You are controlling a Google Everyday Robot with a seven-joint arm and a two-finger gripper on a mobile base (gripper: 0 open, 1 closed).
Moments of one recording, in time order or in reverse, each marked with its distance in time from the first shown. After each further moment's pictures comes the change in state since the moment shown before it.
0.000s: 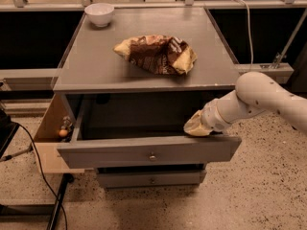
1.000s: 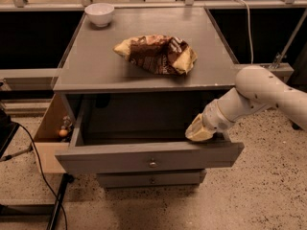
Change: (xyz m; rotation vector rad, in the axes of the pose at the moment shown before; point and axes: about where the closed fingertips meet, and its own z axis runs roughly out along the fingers) arm 0.000 0.025 -0.010 -0.143 0.031 0.012
